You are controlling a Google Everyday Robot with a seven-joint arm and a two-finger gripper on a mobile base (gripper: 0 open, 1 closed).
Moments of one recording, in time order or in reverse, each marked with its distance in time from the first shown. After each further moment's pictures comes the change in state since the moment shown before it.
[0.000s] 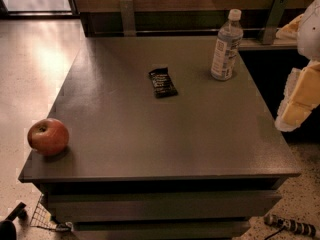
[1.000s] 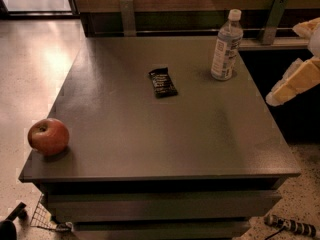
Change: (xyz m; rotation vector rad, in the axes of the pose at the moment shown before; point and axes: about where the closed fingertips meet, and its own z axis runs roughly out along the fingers) arm 0.031 -0.078 0.042 0.150 -0.296 0.209
